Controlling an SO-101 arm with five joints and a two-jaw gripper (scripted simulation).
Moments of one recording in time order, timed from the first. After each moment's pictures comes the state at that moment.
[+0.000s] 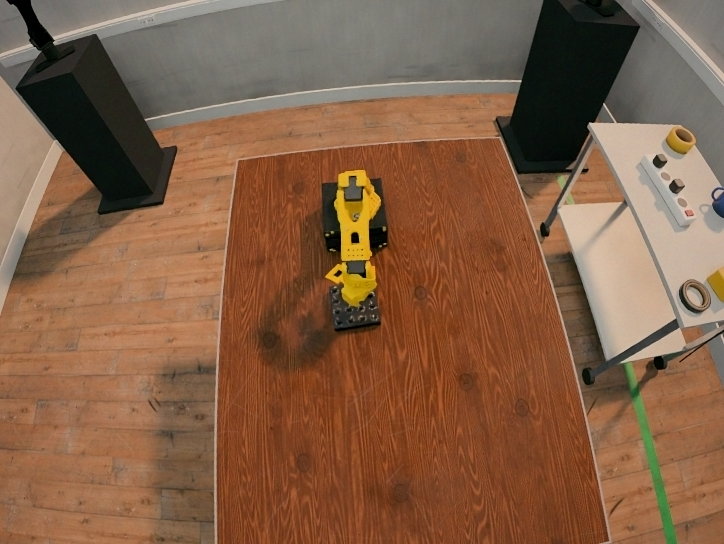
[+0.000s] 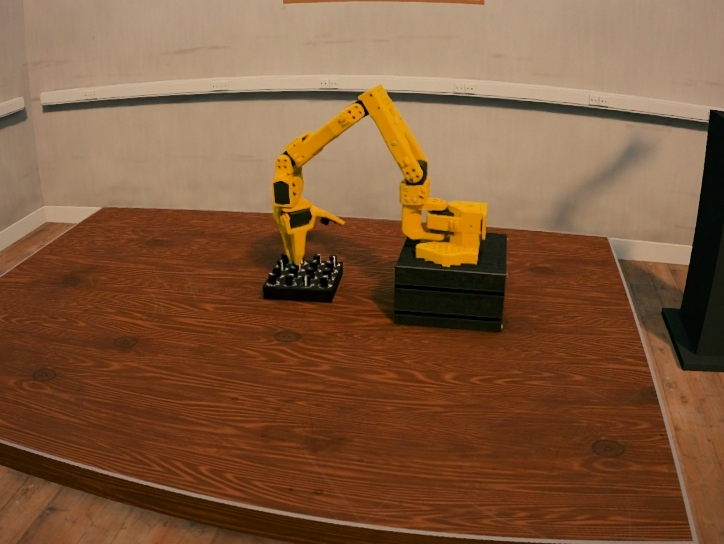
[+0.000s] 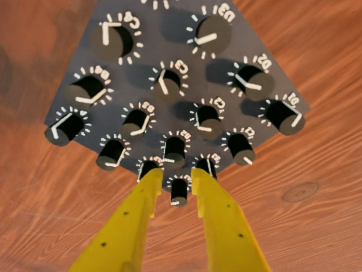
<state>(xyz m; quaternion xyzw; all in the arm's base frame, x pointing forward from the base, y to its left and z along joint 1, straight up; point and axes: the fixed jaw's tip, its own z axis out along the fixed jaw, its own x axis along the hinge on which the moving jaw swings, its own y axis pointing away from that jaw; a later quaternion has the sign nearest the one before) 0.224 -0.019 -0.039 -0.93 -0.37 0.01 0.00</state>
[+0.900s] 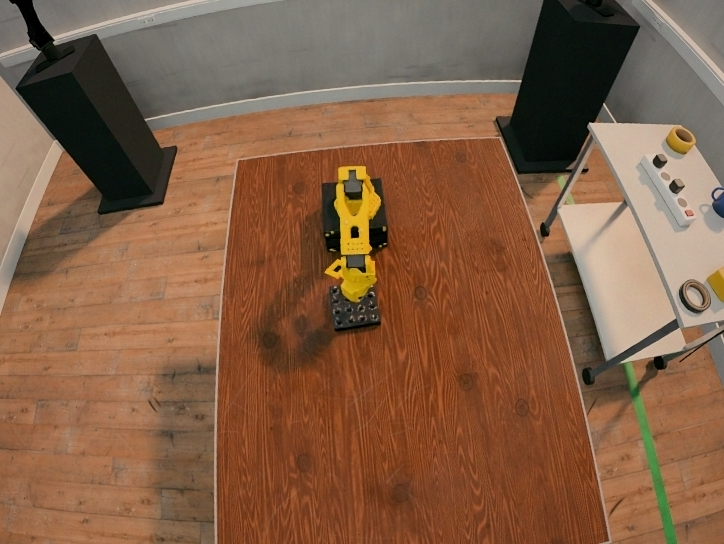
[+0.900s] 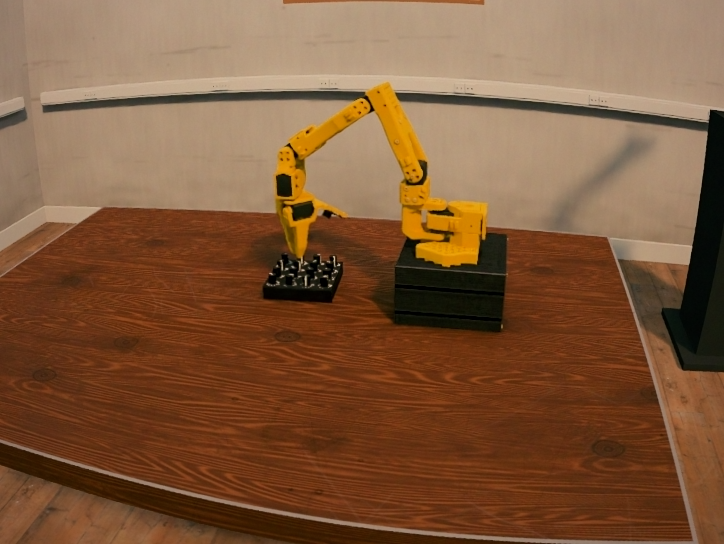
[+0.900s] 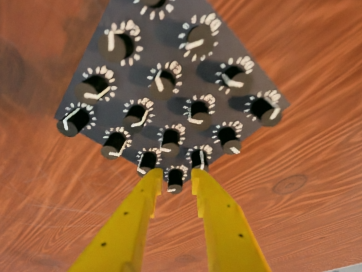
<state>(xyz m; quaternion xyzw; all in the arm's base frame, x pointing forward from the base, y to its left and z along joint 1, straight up) 0.219 -0.019 -0.027 -0.93 -0.37 0.01 0.00</state>
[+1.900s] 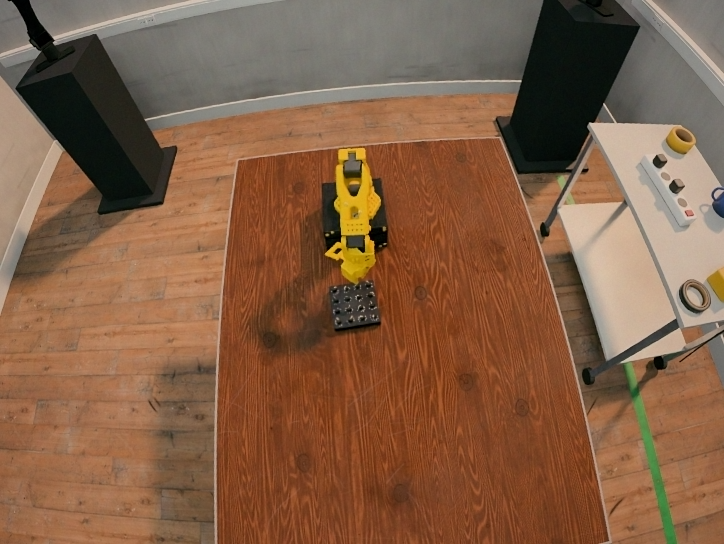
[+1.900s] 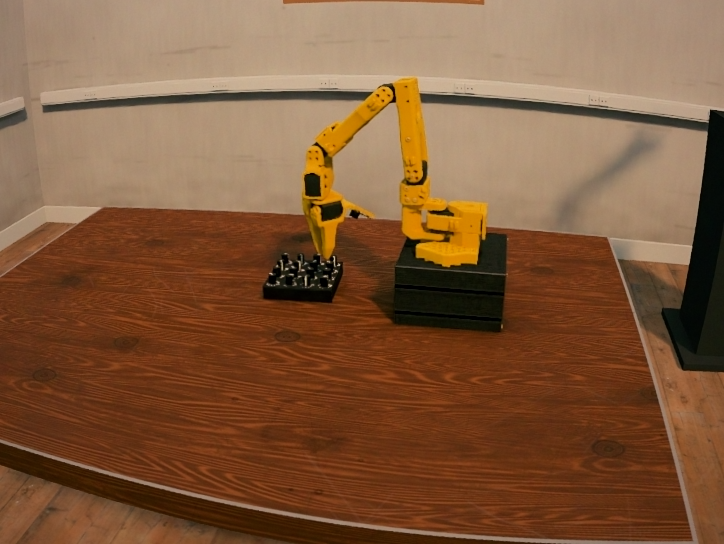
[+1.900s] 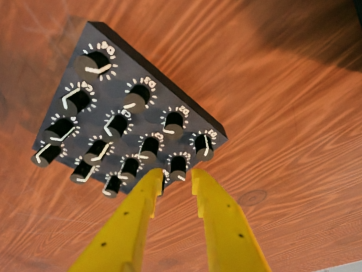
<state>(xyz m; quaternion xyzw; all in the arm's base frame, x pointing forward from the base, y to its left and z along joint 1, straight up) 0.176 -0.017 -0.024 -0.93 -0.37 0.01 0.00</state>
